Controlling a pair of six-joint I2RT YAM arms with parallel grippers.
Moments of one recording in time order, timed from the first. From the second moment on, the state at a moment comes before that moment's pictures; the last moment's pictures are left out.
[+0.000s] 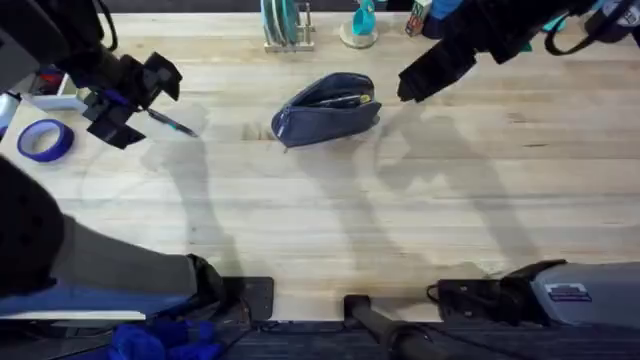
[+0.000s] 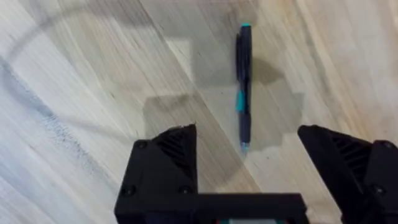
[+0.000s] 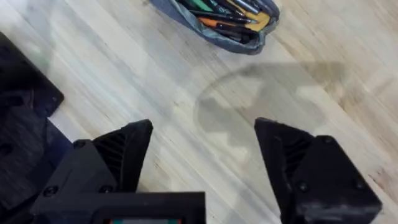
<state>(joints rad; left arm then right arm) 0.38 1.65 1.20 -0.77 -0.08 -0.67 0.33 1.55 1.75 -1.43 -0.31 -0.34</state>
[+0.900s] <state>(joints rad) 0.38 1.83 1.20 -0.70 -0.10 -0.68 0.33 1.55 1.75 -1.43 -0.31 -0.34</state>
